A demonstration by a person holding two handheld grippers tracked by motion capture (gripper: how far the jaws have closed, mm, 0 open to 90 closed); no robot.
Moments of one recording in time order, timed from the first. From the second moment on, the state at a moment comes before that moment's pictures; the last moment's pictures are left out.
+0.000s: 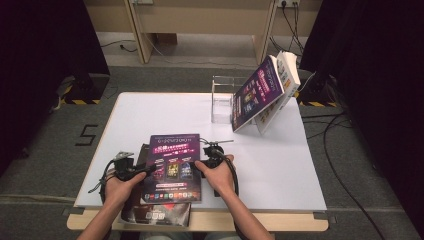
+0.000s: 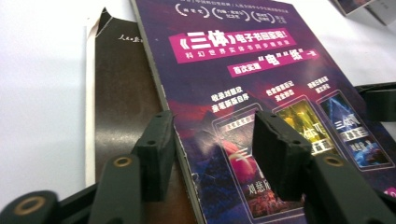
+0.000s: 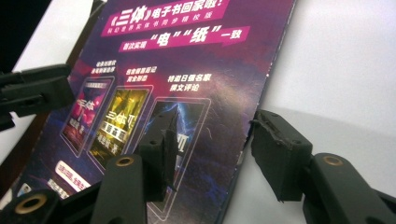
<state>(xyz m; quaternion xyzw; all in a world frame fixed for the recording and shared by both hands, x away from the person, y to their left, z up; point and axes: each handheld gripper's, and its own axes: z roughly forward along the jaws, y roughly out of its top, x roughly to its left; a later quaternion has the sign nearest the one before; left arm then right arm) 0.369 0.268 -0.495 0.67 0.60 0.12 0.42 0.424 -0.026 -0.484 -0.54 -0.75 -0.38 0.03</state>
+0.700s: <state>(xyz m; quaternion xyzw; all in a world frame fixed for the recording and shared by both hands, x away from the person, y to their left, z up) 0.371 0.275 -0.492 0.63 0.65 0.07 0.43 0.427 -0.031 -0.483 -0.54 -0.75 -0.37 0.05</state>
